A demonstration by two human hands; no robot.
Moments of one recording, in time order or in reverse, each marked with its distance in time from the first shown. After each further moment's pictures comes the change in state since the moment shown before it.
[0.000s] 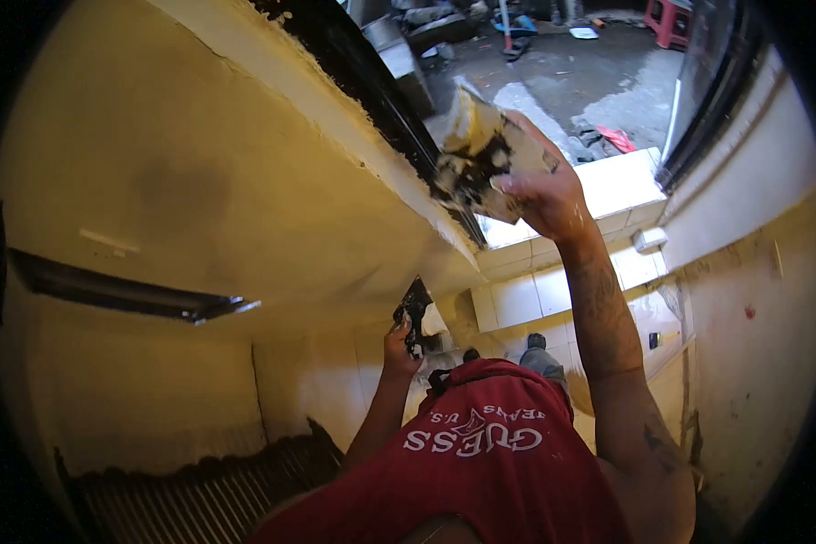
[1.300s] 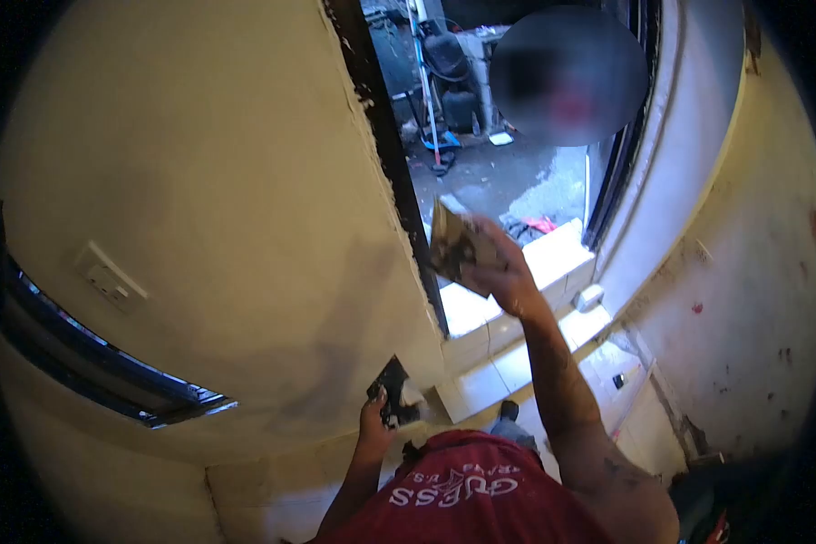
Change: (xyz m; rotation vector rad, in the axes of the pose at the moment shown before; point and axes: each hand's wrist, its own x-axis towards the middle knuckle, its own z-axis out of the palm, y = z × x) left_hand 0.006 0.039 -0.040 -0.120 -0.098 -0.122; right_hand -0.046 0.027 0.063 -0.727 0.199 -0.311
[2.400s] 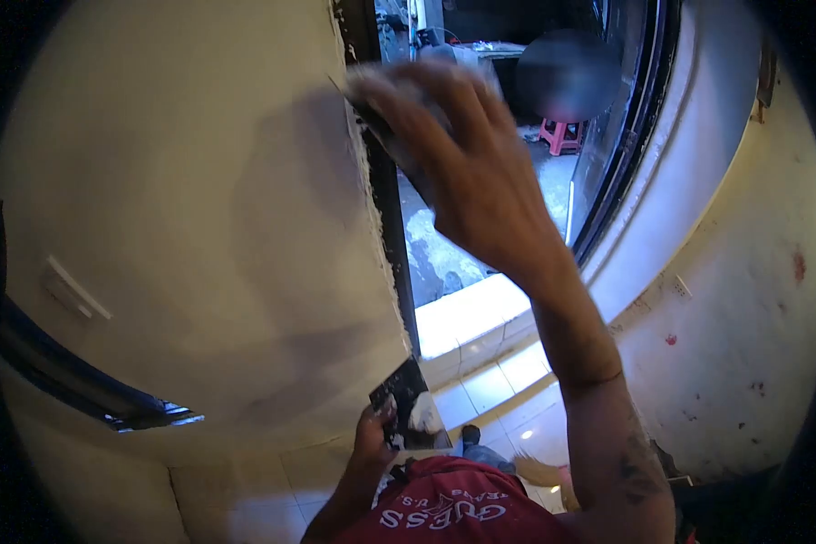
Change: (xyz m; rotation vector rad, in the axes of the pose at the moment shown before) left_hand 0.011 0.045 0.064 -0.212 -0.014 -0.261; right_hand 0.119 -0.099 0.101 -1.314 0.020 -1.115
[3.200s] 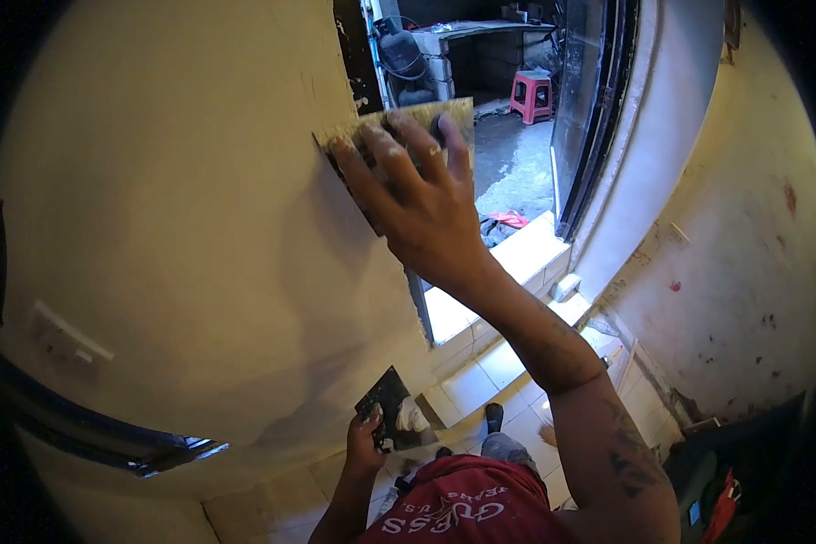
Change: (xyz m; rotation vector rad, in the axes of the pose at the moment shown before) left_hand 0.002 0.016 -0.035 0.781 -0.024 0.309; right_hand -0.061 0.006 0.034 -0.294 -0.065 0.177
